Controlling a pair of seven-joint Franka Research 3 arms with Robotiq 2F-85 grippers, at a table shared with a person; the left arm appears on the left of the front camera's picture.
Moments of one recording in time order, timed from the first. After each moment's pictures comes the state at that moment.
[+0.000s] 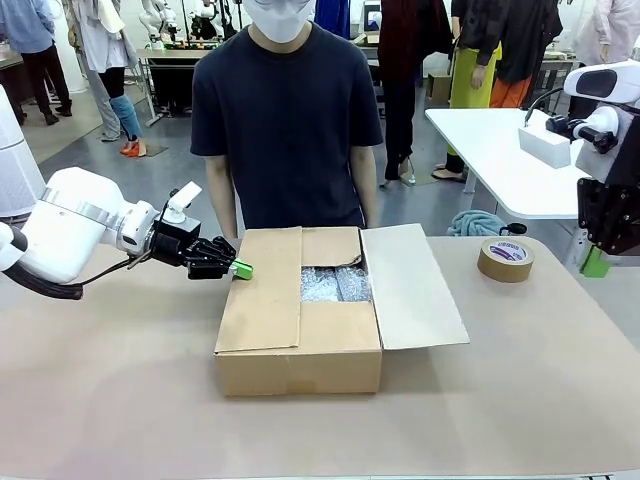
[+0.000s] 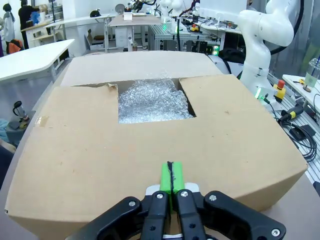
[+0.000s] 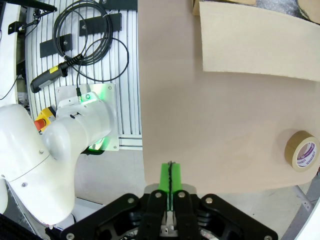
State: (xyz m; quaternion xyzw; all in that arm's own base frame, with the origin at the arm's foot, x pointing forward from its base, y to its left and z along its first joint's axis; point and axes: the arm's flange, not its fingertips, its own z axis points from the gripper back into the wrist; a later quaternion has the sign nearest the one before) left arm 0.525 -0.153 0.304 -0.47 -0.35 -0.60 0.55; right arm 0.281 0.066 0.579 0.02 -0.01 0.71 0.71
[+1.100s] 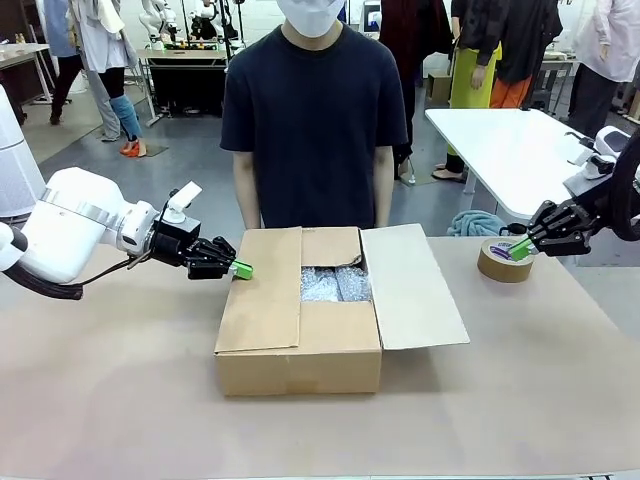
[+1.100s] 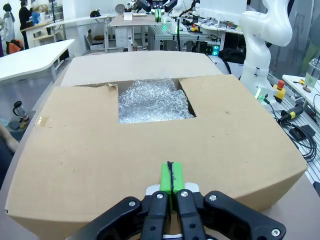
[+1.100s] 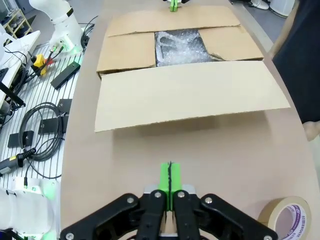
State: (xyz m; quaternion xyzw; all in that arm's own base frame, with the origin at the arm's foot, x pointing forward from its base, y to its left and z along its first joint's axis) left arm 0.525 -0.153 0.304 -0.47 -0.35 -0.60 0.55; right arm 0.431 -0.047 0.437 0.28 -0.28 0.61 0.68
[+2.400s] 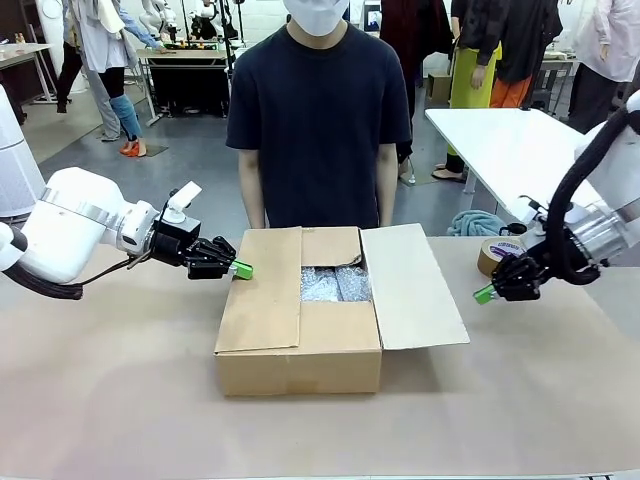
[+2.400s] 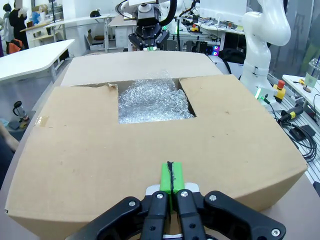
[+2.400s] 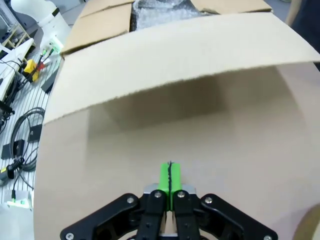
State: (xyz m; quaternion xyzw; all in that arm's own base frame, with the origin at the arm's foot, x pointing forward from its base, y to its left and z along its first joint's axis) left arm 0.525 -0.153 0.304 -0.47 -0.35 -0.60 0.55; right arm 0.464 -0.019 0.318 0.32 -0.26 0.58 0.70
